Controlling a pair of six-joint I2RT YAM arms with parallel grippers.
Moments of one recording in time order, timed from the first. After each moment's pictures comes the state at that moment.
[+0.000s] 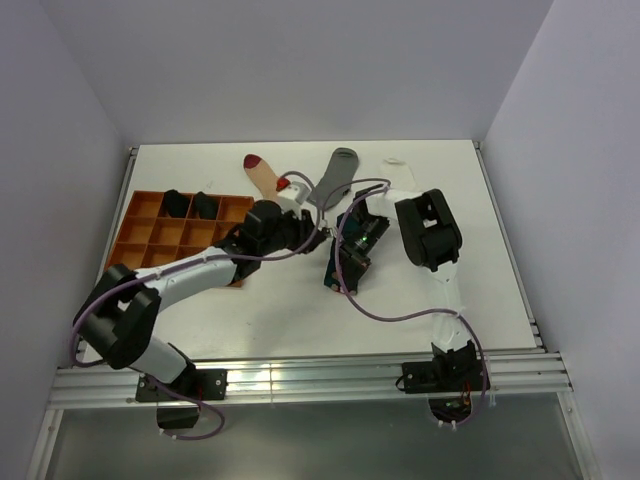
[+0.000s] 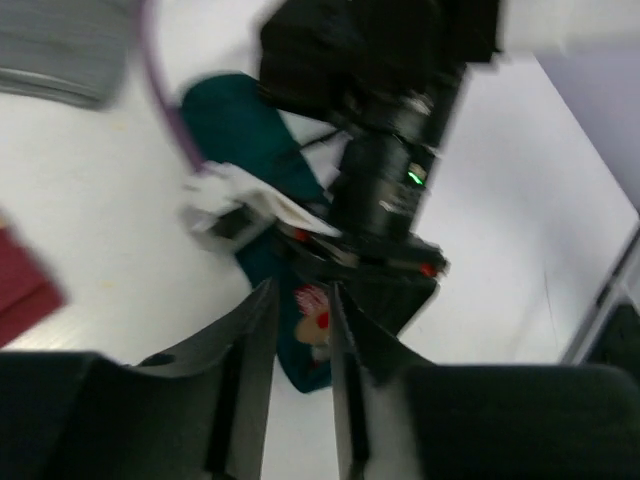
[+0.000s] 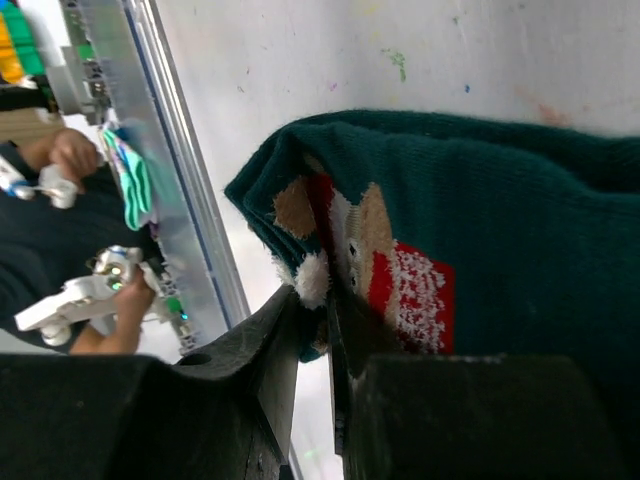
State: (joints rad) left arm -0.68 1.49 0.87 0.27 0.16 -0.41; right arm 0.37 2.32 1.57 -1.35 -0.90 -0.85
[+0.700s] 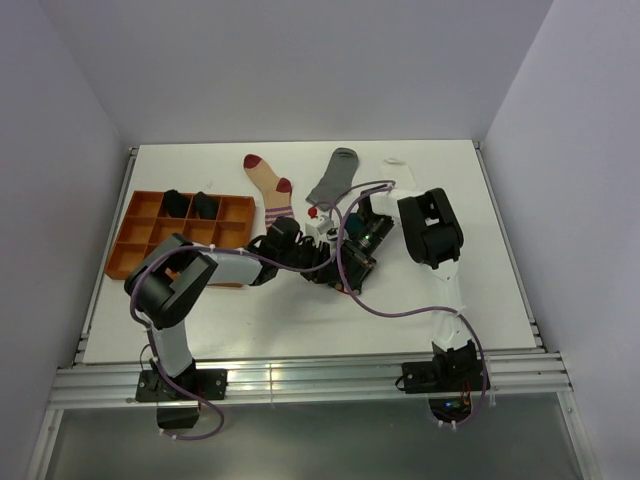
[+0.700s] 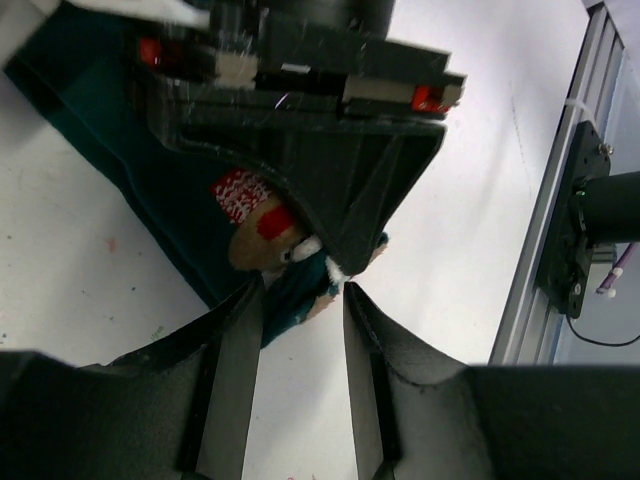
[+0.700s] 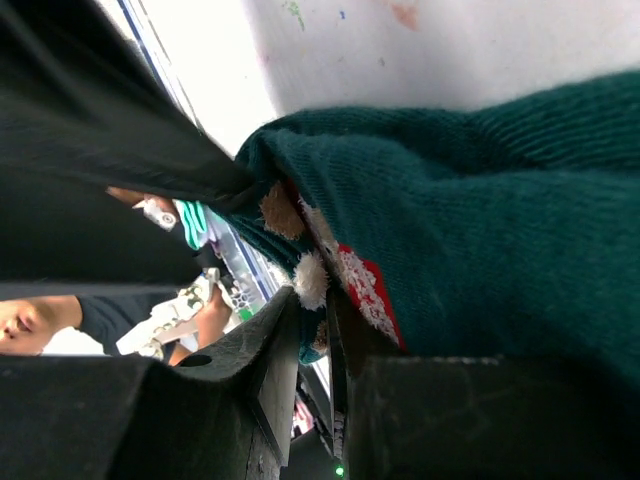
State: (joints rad) left arm -0.72 1.82 0.85 0.43 0.58 -0.38; right arm 0.33 2.35 1.57 -1.37 -0.88 -0.67
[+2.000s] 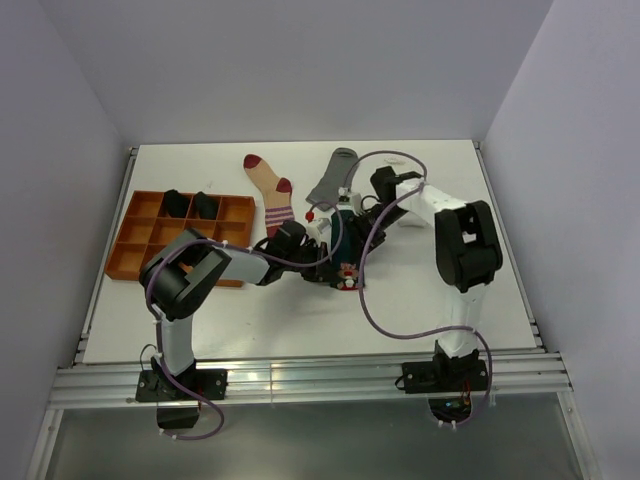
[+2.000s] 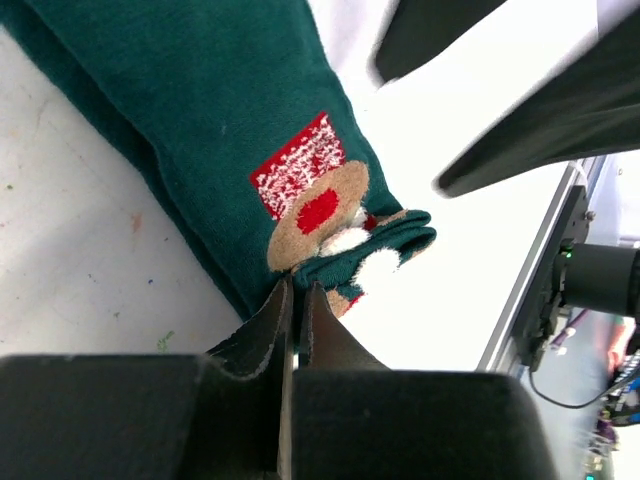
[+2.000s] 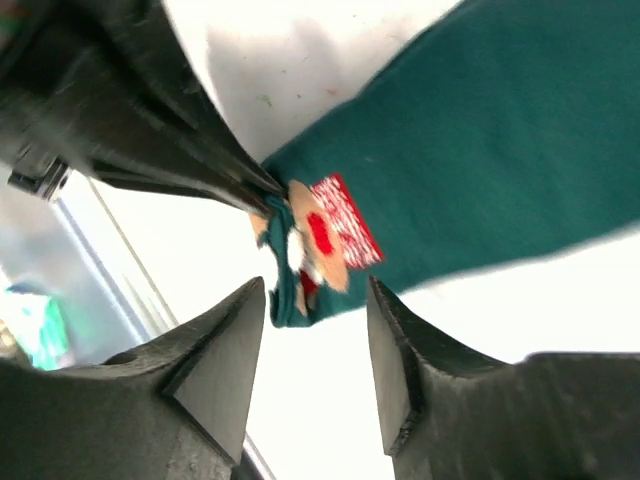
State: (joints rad) left arm -0.73 1.93 0.88 0.43 0.51 -0.59; right arm 0.29 1.99 1.43 -0.98 -0.72 -0.46
